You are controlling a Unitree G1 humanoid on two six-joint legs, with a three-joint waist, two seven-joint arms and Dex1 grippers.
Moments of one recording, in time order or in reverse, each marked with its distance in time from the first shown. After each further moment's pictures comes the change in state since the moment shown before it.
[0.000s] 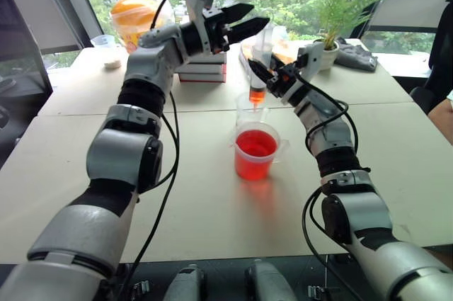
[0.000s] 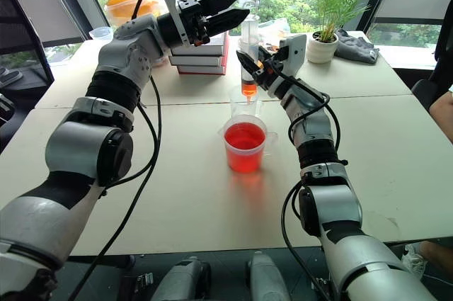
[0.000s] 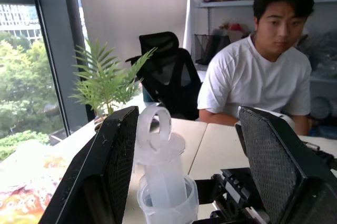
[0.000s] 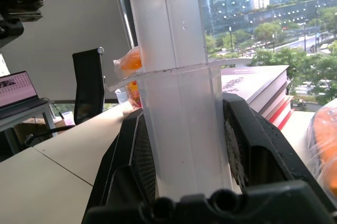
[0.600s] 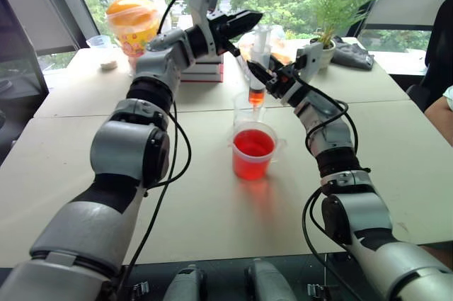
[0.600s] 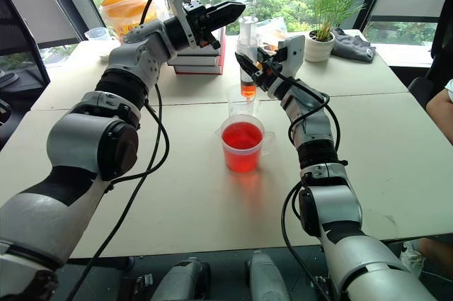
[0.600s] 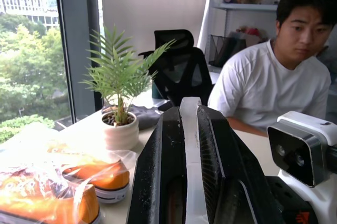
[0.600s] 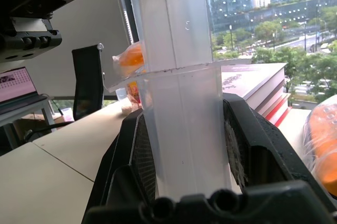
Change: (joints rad) left arm -0.051 -0.036 0.087 0.142 0.049 -0.052 0.042; right arm 0.003 0.000 0.001 -0.003 -0.011 0.001 0.014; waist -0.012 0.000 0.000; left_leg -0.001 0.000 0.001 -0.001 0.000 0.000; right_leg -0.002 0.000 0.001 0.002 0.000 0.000
